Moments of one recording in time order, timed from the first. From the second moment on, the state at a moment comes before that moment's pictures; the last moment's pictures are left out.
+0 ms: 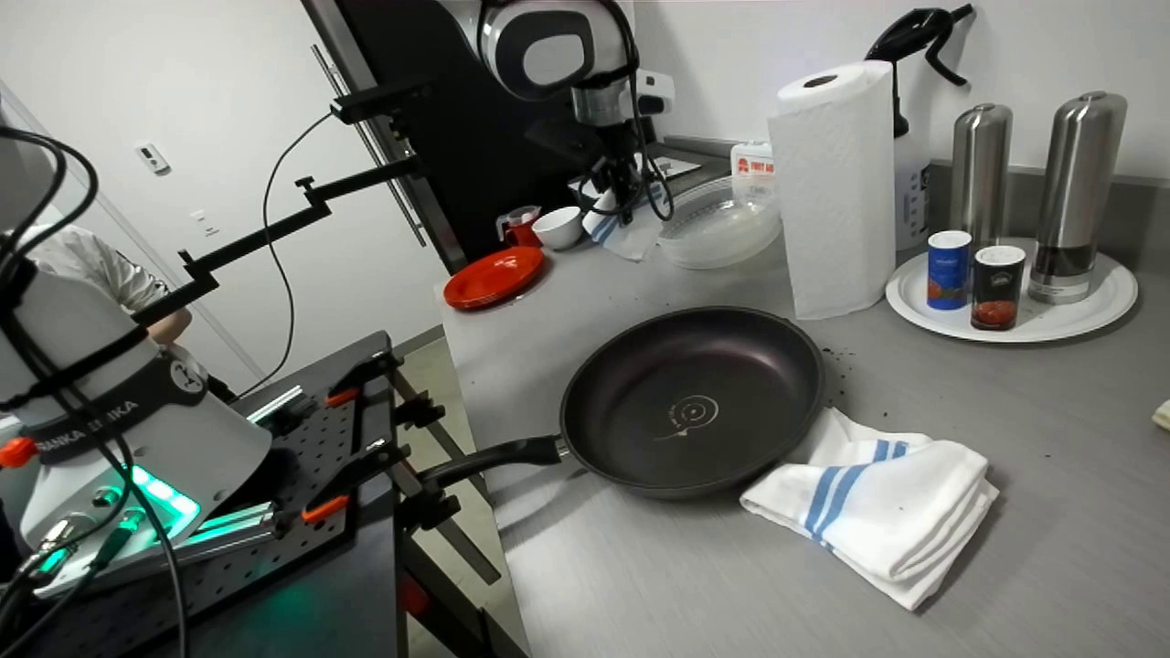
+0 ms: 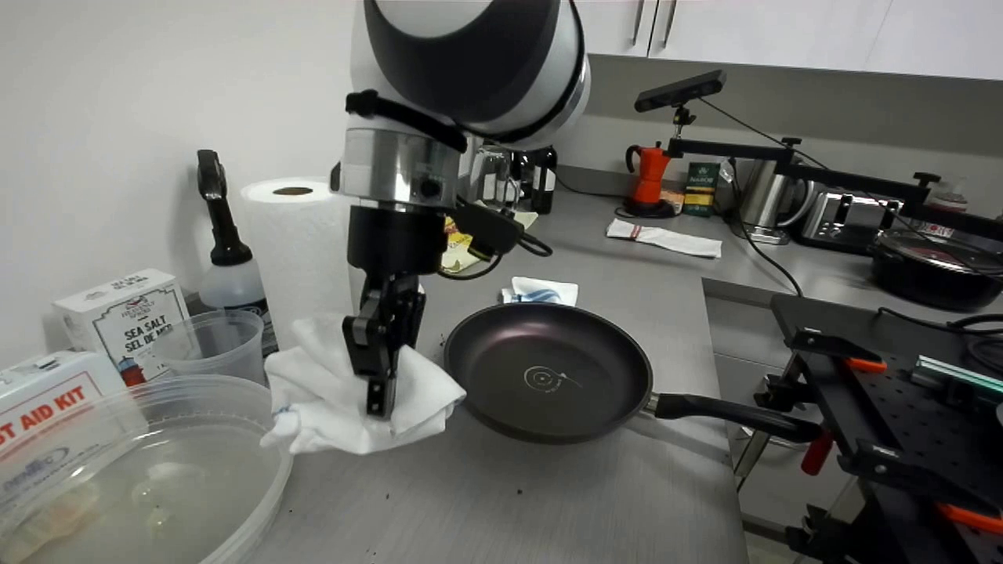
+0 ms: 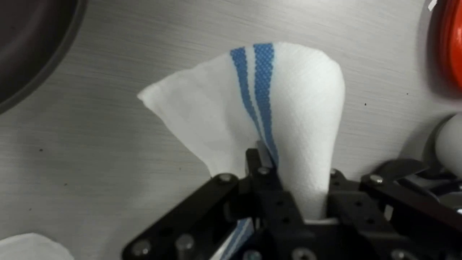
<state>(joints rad) -0.12 0.69 0.33 -1.91 0.19 2.56 -0.25</state>
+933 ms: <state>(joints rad) -0.01 0.89 0.28 -1.80 0.14 2.56 -0.29</state>
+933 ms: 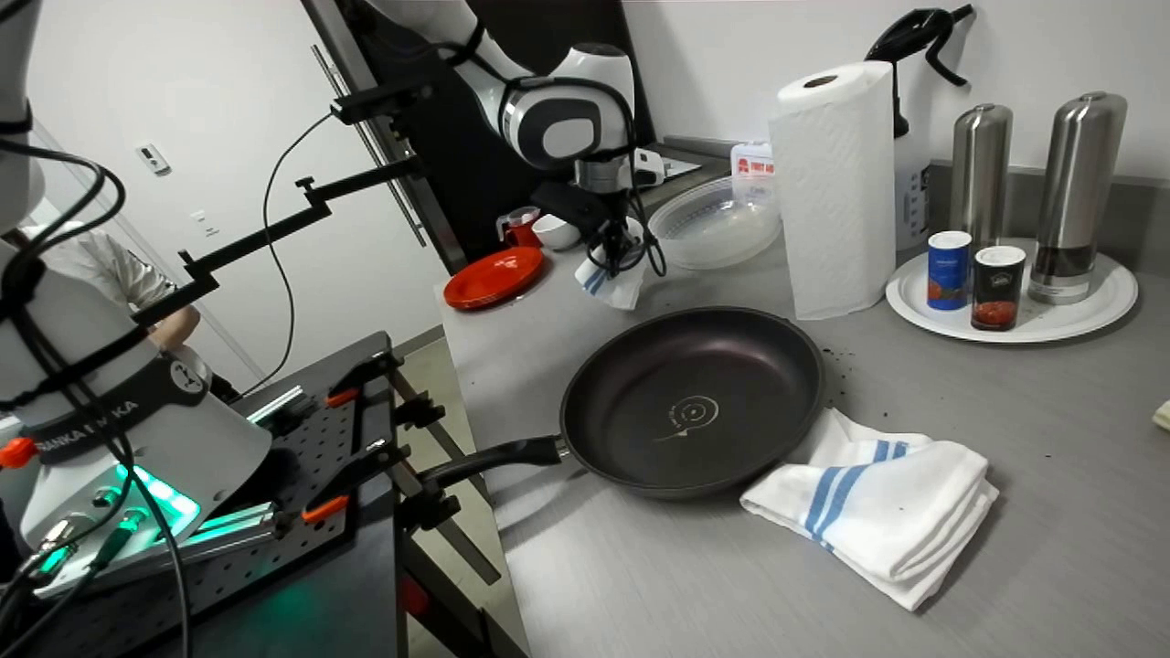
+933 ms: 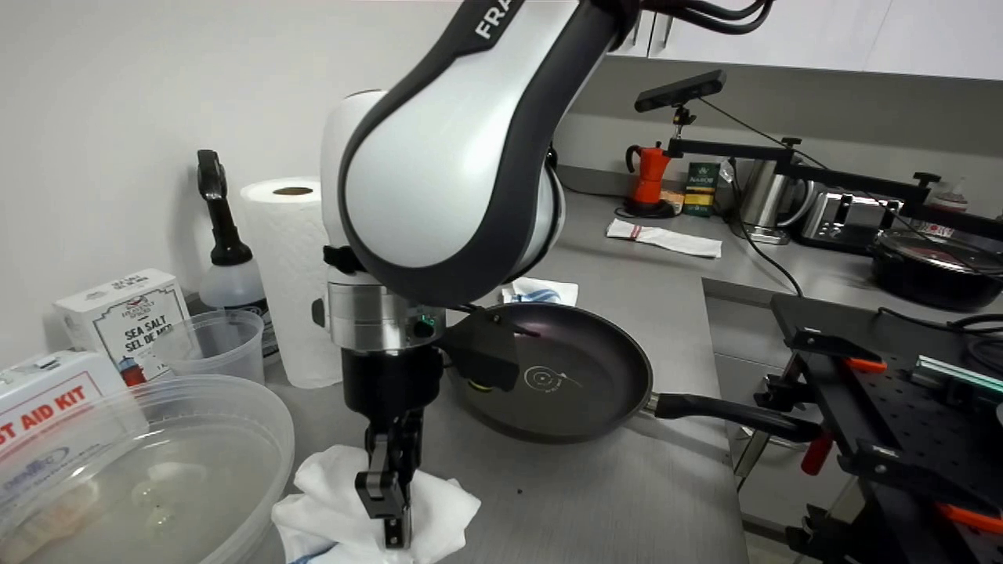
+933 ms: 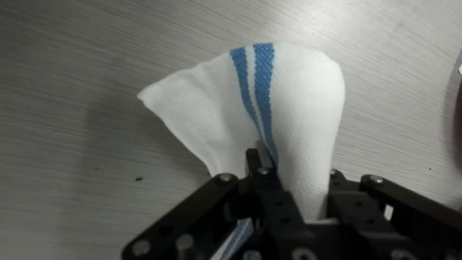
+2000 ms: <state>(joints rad) -0.02 0.89 0.25 -1.81 0.14 2.46 -0.27</state>
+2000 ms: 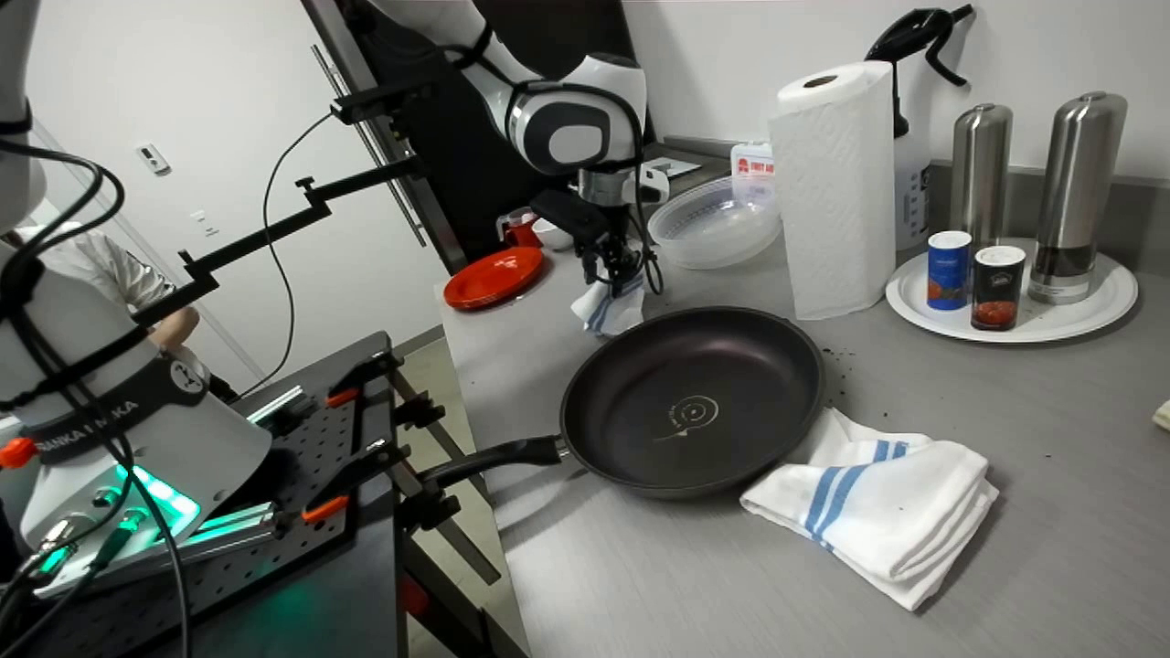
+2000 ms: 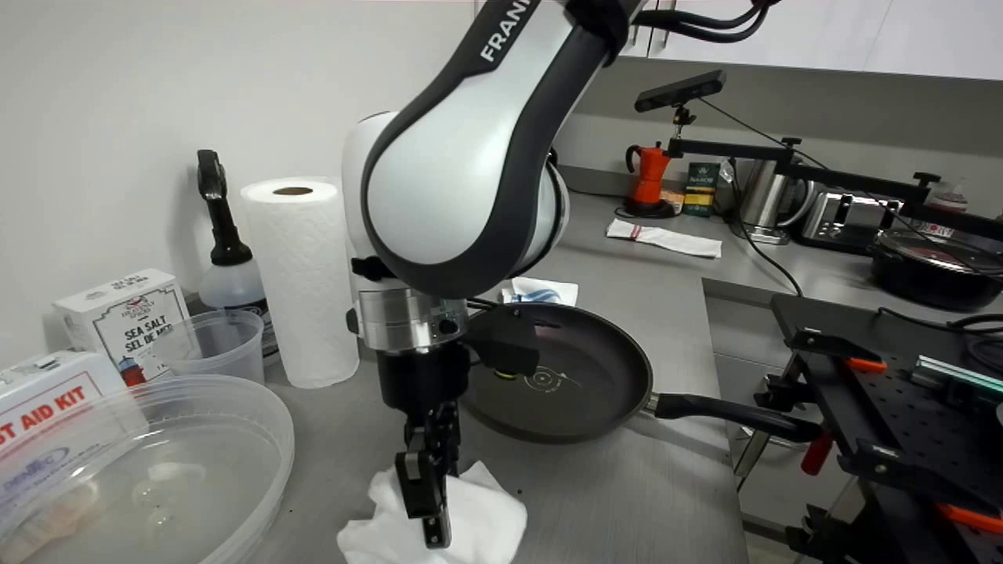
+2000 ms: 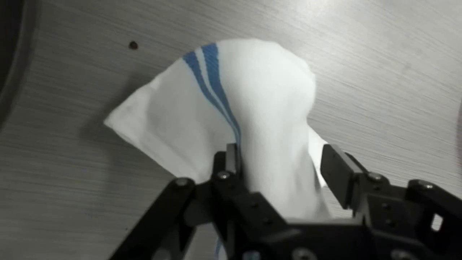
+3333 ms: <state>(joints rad) -0.04 0.80 0.21 -1.78 0.14 2.40 -0.27</state>
